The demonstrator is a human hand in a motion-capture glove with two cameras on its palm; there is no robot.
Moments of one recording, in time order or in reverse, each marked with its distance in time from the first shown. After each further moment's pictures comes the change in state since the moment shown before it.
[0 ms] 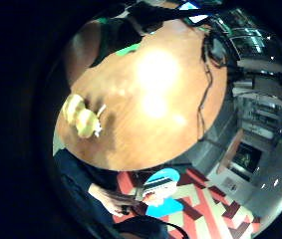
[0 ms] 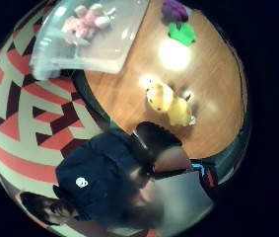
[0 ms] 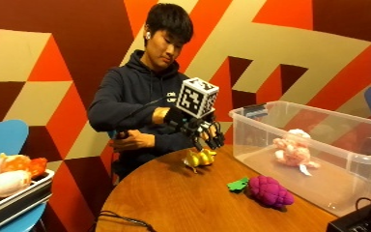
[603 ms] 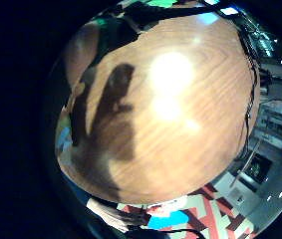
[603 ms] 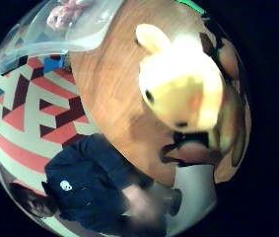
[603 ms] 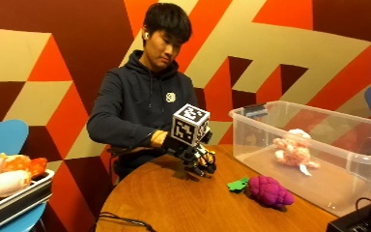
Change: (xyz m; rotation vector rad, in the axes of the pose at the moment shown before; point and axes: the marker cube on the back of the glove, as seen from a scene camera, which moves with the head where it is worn) arm -0.011 -0.012 0.086 0.052 -0.157 -0.100
